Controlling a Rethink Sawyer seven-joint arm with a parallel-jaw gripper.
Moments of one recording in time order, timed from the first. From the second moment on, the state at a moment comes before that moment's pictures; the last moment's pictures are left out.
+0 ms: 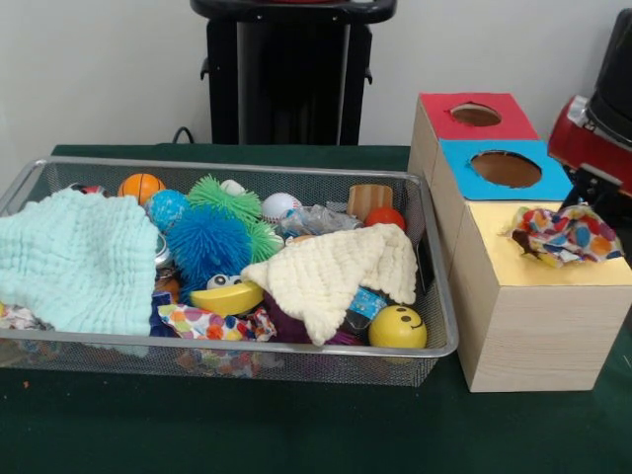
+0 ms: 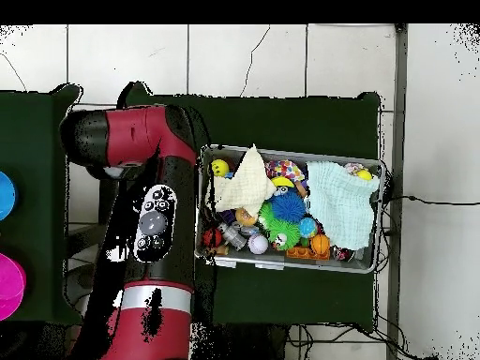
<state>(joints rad) 0.23 -0.30 -0.27 0.91 0.12 1.13 2.36</state>
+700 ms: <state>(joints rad) 0.21 -0.30 -0.22 0.92 0.20 1.13 2.36</state>
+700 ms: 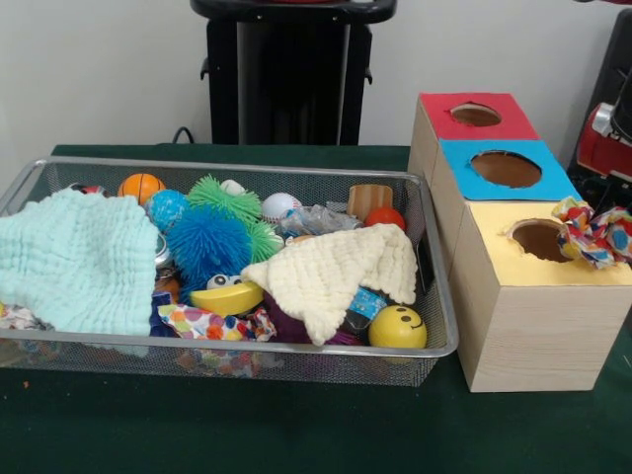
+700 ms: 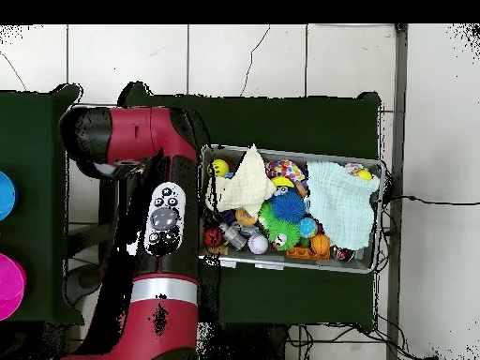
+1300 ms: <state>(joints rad) 0.21 -0.30 -0.22 0.92 0.19 1.13 2.36</state>
